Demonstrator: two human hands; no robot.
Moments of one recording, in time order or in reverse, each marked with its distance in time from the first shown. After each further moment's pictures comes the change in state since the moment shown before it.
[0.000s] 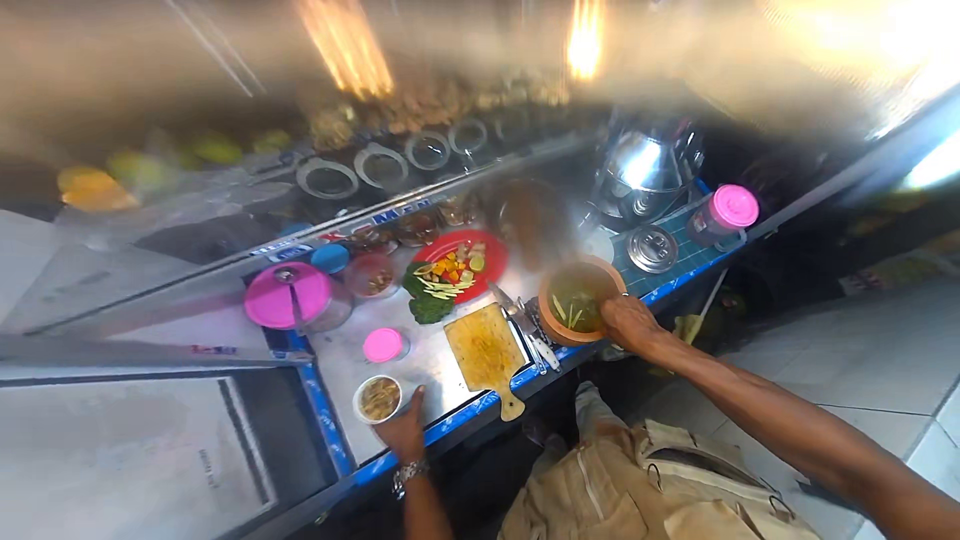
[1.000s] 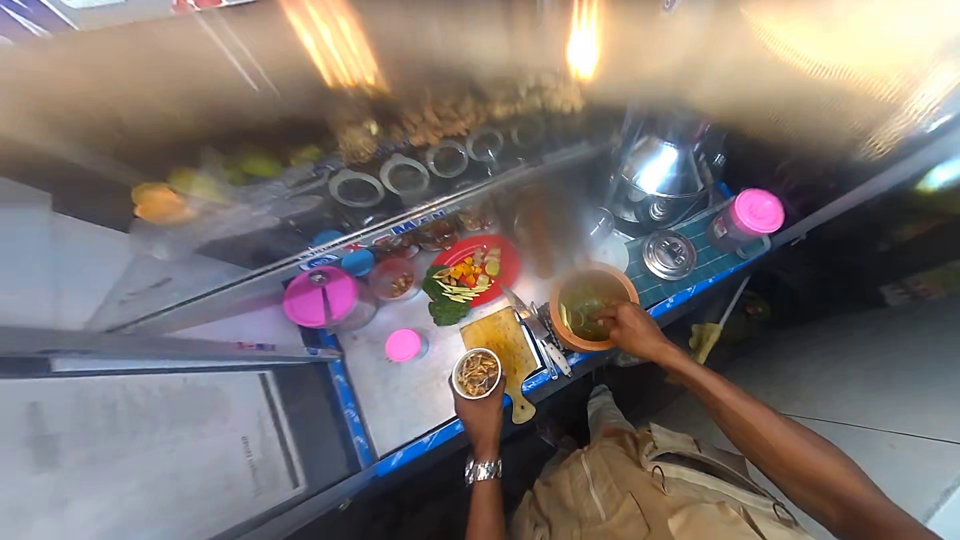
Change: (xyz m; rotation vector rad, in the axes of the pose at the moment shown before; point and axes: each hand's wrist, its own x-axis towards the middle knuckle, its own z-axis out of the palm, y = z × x) left_hand -0.086 0.072 0.068 0.012 -0.167 0.131; right_hand 0.017 0.018 0.010 0.507 0.019 -0.093
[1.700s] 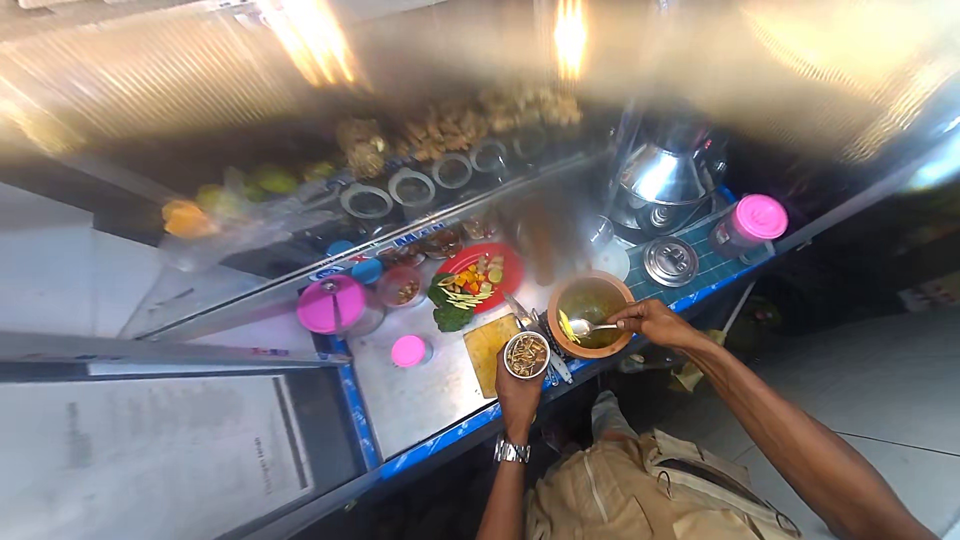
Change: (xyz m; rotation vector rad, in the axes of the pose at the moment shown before) left_hand -0.011 0.041 0.052 0.134 -0.246 0.093; right_hand -0.003 0.043 -0.037 0.415 -0.100 -0.030
